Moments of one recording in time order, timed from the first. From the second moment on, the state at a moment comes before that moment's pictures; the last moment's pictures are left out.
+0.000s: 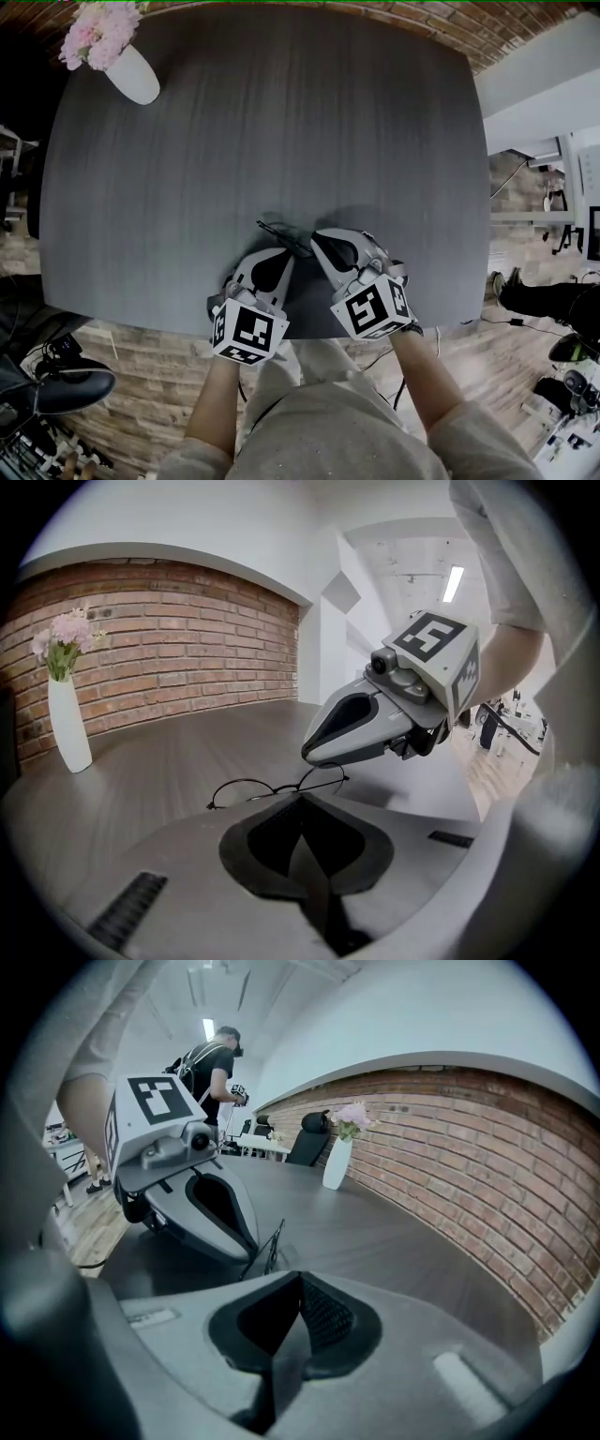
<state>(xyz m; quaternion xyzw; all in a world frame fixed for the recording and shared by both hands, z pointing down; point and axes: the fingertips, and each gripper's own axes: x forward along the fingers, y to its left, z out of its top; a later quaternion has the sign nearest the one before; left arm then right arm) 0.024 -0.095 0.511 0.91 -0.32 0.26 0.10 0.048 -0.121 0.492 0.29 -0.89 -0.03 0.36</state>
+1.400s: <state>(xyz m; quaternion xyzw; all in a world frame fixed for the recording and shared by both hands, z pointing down) -0.008 -0.093 0.492 0.90 -0.37 0.20 0.12 0.052 -0.118 0.470 0.32 -0.90 -0.01 0.31</state>
